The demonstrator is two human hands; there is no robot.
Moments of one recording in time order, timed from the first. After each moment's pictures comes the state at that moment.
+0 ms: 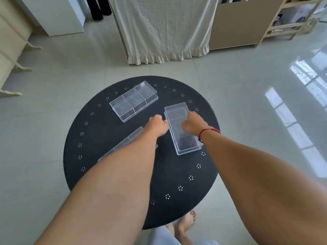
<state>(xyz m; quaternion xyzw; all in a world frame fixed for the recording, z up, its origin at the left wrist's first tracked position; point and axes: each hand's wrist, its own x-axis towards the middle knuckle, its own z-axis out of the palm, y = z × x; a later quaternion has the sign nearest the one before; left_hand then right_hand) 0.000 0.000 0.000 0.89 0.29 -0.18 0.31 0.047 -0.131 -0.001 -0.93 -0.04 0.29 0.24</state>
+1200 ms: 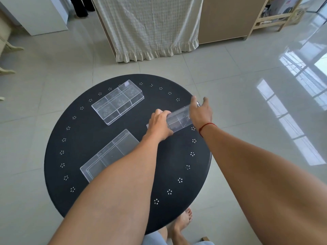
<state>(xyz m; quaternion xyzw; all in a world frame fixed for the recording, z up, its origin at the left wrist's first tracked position) 0.024 -0.045 -0.029 0.94 0.14 -0.08 0.29 0.081 -0.173 -0.002 -0.84 0.19 0.12 0.50</state>
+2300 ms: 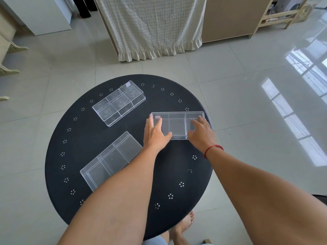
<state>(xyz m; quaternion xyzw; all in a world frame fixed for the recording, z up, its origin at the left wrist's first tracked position) 0.010 -0.039 -0.063 0.93 0.23 -0.11 0.29 0.055 -0.198 -0.062 -0.96 -0.07 0.15 0.24</state>
